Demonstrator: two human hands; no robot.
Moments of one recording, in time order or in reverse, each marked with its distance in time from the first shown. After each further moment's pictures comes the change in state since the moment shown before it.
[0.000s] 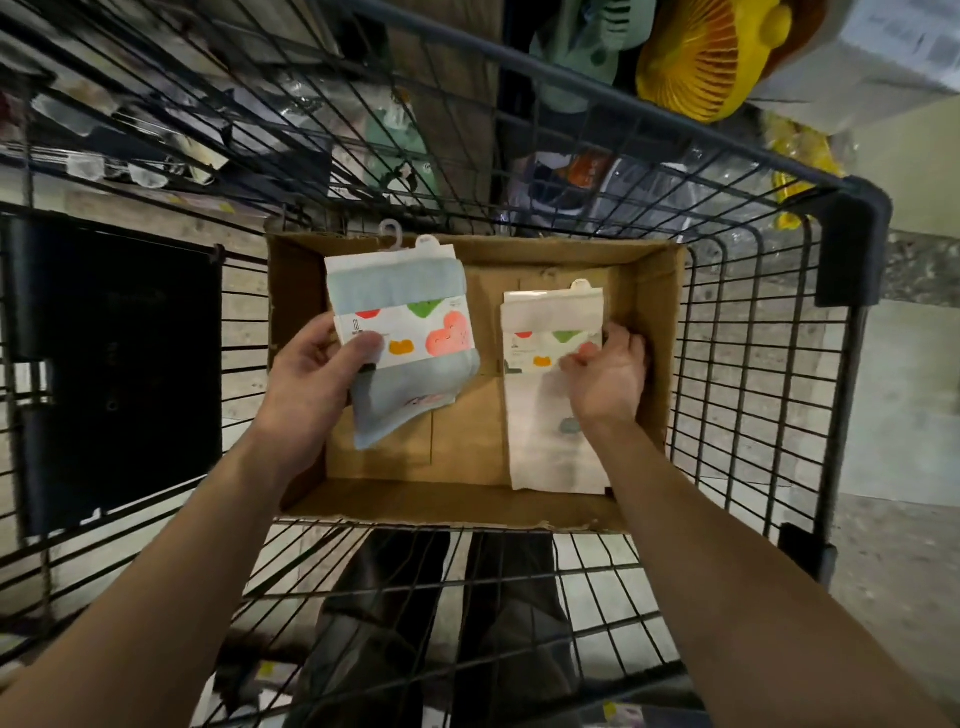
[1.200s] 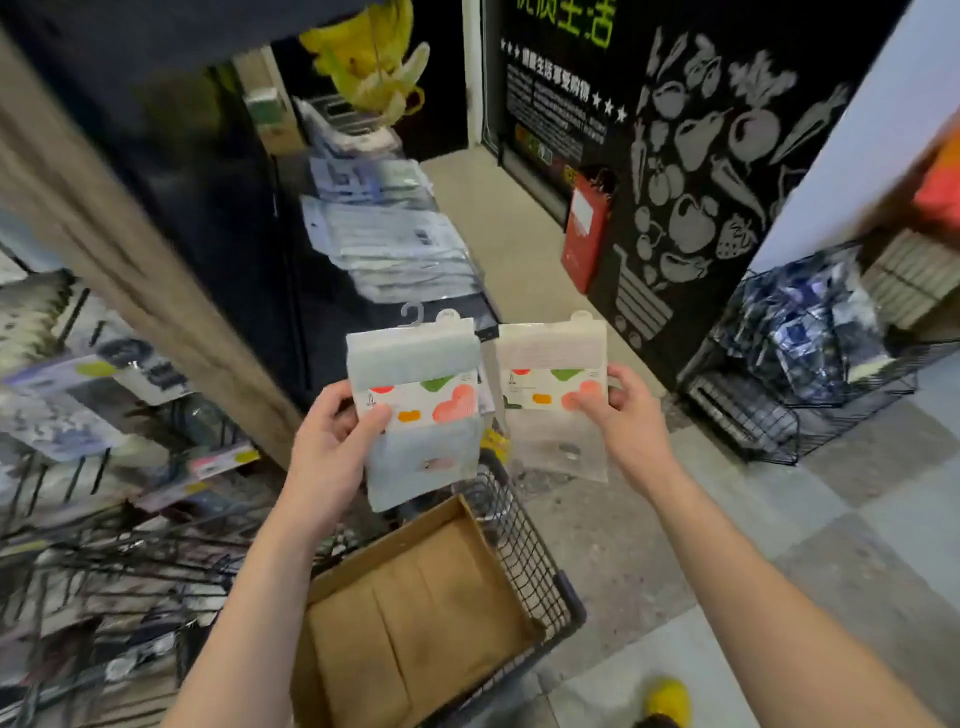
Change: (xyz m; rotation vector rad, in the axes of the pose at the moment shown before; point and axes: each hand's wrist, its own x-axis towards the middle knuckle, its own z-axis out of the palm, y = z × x) left_hand -0.324 0.320 0.137 0.171 -0.421 0.754; right_hand -0.262 0.006 -0.478 1.063 0.388 -0.341
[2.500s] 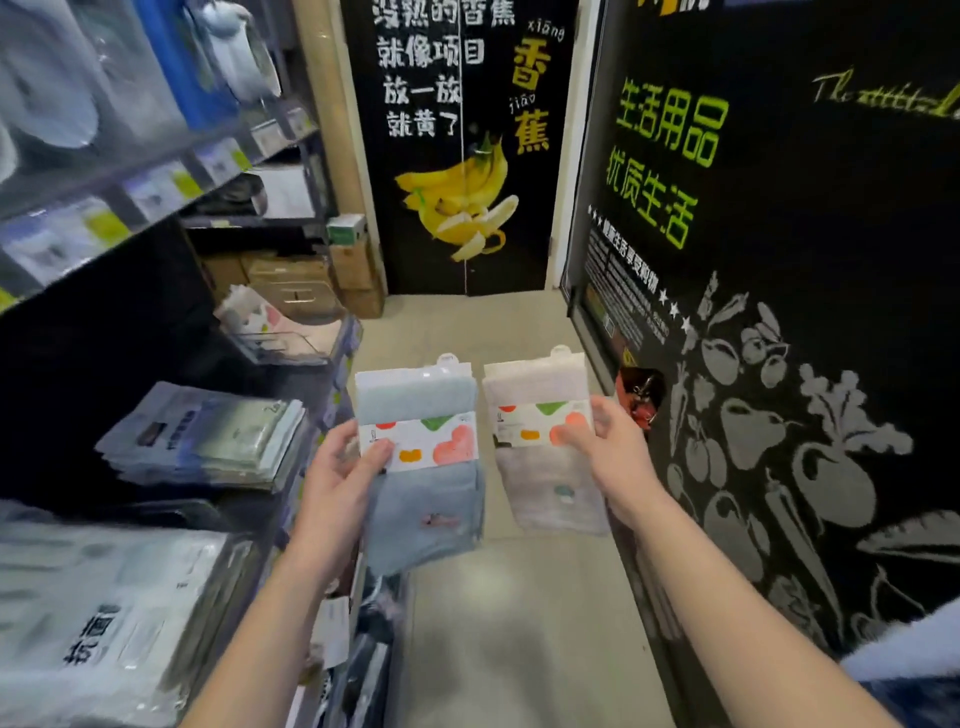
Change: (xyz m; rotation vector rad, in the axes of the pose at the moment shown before) left_hand 0.516 0.107 0.381 -0.160 0.368 0.105; right_hand 0.698 -0.148 -0.127 -0.030 -0.335 -0.137
